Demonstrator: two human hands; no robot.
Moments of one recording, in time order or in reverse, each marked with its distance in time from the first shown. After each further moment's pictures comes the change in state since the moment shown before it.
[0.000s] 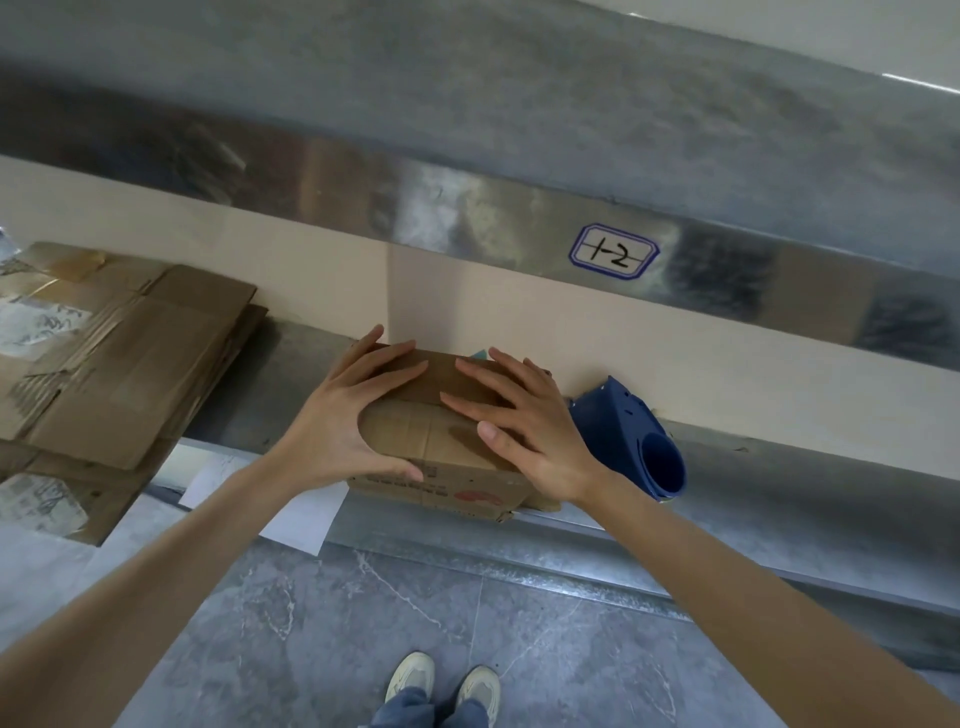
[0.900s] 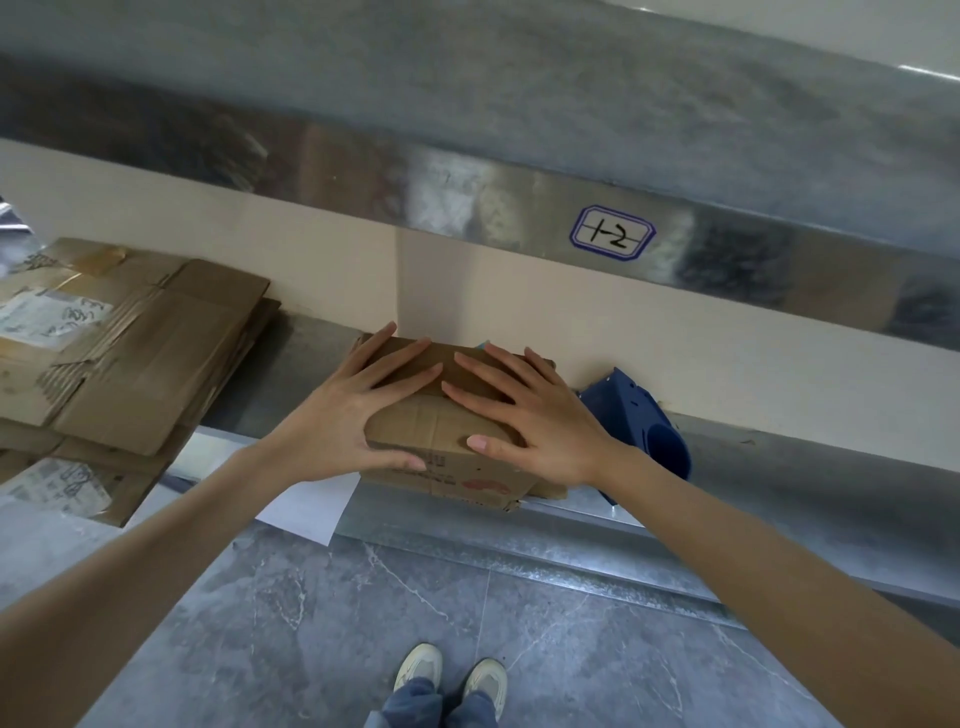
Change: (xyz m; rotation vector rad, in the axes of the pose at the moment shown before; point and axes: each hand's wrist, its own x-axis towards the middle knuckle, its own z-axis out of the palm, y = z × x) left_hand -0.005 -0.007 -0.006 0.214 -0.144 0.137; right_hand 0.006 -0.003 -0.014 -0.345 -0.262 -0.097
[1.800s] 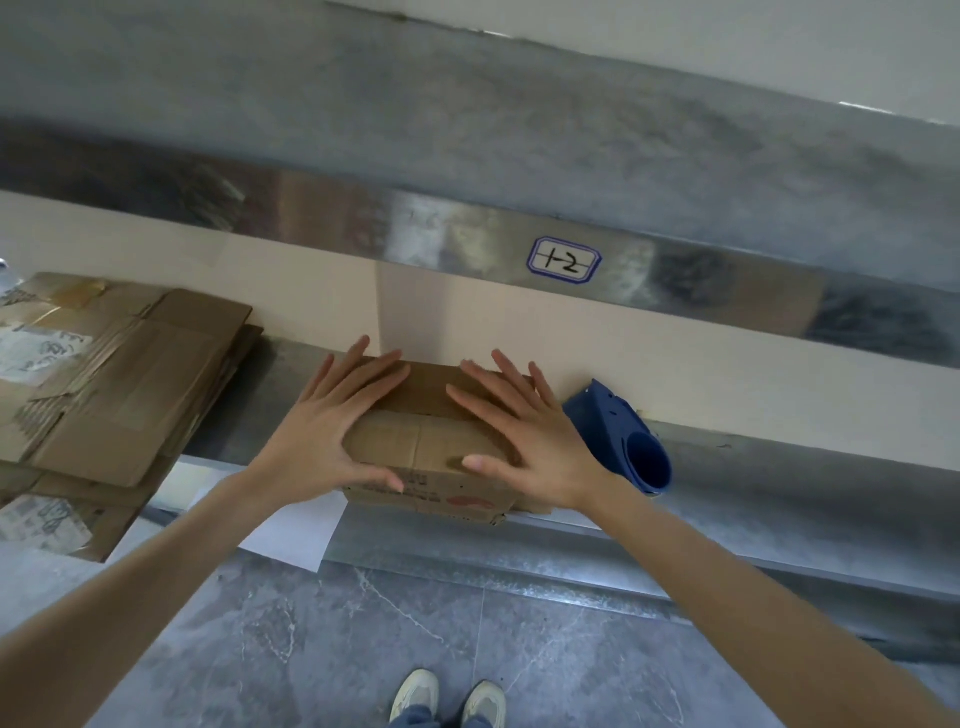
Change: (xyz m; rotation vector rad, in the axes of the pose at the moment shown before) left_hand 0.000 -0.008 0.003 0.016 0.102 -0.017; right_hand -0.015 -0.002 0.008 0.132 0.209 0.110
